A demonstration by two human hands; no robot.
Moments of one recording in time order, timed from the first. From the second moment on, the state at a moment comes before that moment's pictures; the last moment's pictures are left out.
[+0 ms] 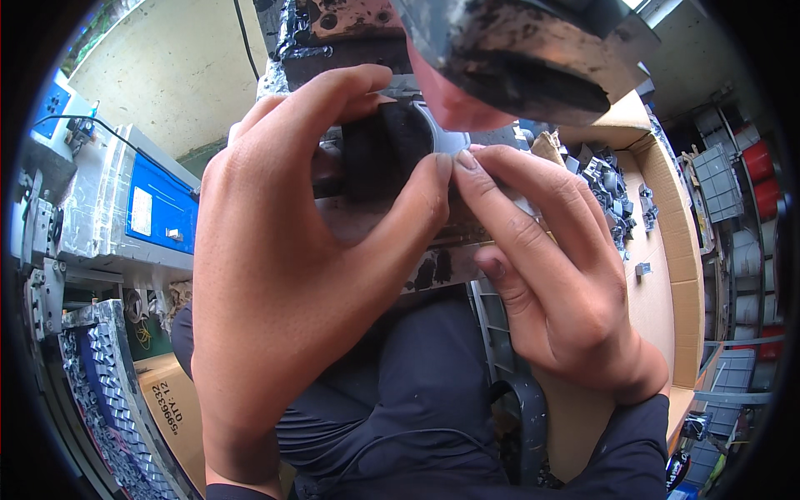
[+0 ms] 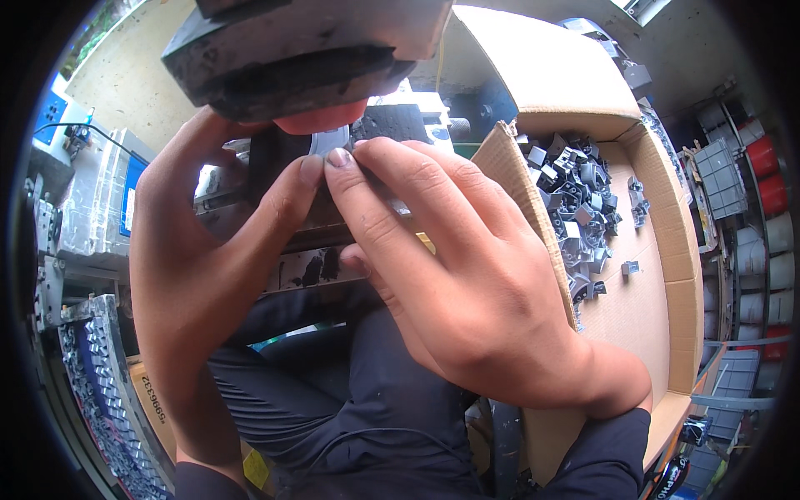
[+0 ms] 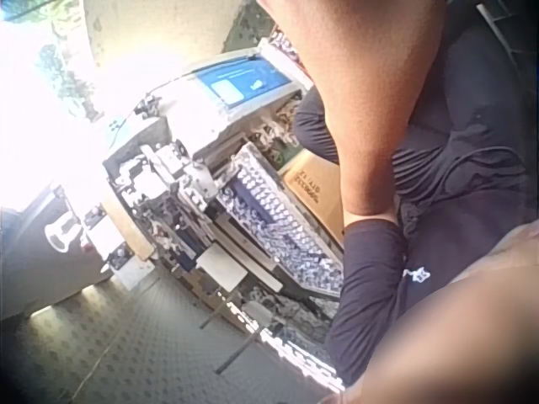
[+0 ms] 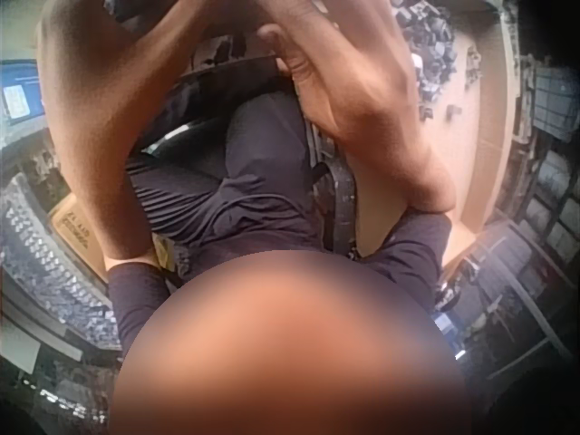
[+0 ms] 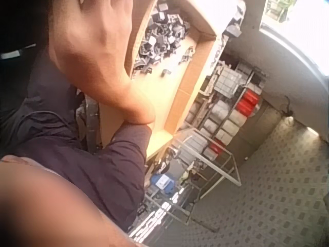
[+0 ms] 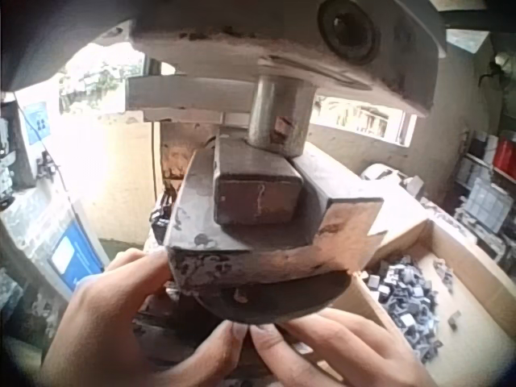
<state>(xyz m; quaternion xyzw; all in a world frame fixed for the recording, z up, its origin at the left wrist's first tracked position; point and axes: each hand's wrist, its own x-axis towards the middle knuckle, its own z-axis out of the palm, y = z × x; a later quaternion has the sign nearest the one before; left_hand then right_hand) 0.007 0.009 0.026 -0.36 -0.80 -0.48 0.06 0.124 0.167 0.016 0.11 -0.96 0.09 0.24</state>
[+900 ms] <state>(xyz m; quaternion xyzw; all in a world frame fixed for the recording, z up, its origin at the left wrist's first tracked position) -0.013 -0.006 -0.002 -0.46 -0.77 -0.42 0.14 0.118 0.185 0.006 0.12 -0.90 0.33 0.27</state>
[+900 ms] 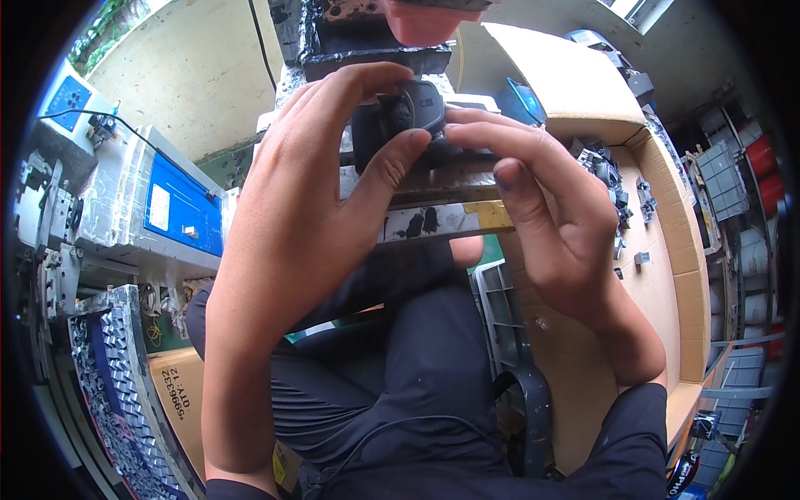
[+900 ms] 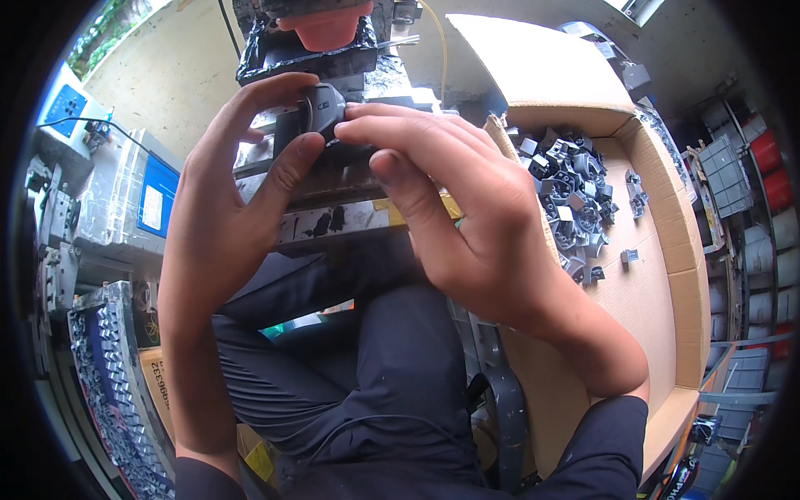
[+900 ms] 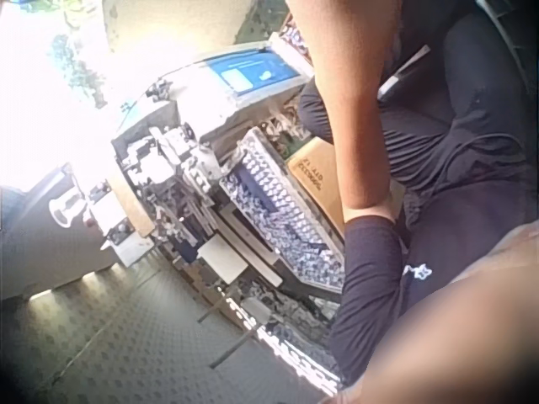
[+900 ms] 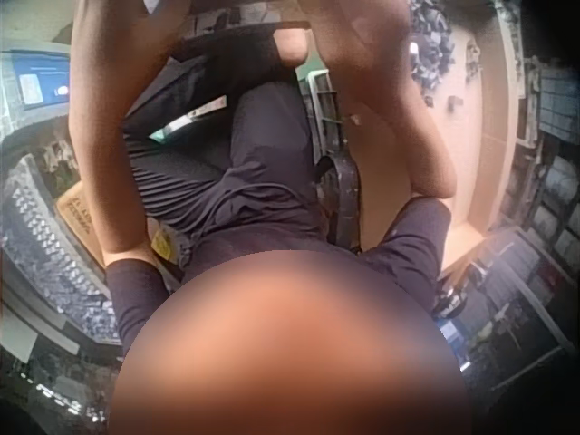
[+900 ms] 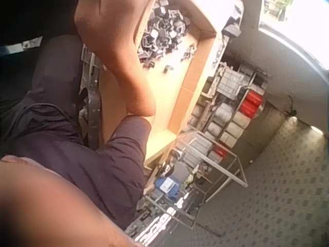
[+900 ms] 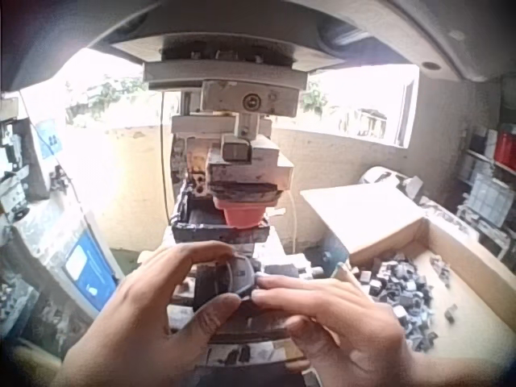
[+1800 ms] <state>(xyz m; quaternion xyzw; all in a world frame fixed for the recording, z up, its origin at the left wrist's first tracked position) 0.104 -0.143 -0.061 -0.35 -0.66 -0.66 -0.09 0.153 0.126 0.145 0.21 -0.78 0.01 0.59</state>
